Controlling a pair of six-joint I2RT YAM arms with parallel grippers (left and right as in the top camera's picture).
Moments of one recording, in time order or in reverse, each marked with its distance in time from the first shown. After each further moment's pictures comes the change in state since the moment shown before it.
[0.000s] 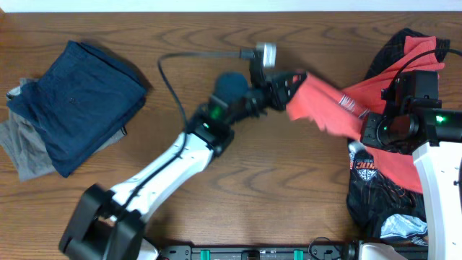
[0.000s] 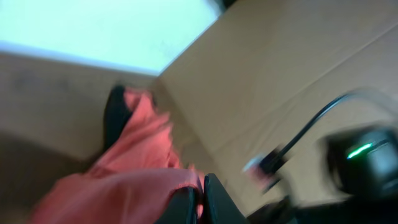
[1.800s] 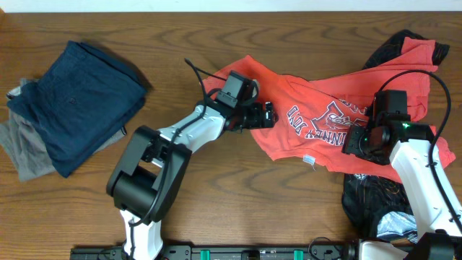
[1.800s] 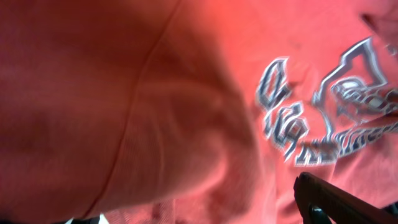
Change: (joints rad) left arm 0.079 0.416 0.090 -0.646 -0.022 0.272; right arm 0.000 0.084 -0.317 0.332 0.012 0.062
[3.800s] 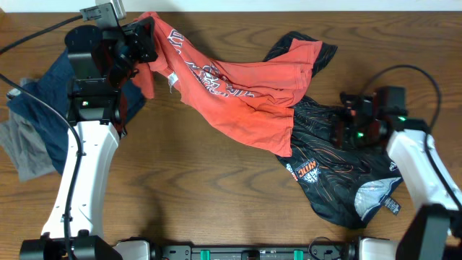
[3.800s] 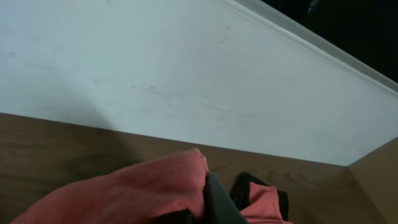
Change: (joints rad) left arm 0.588 -0.562 -0.004 0.195 -0.026 0.148; right arm -0.001 0.135 0.000 0.153 -0.296 -0.220
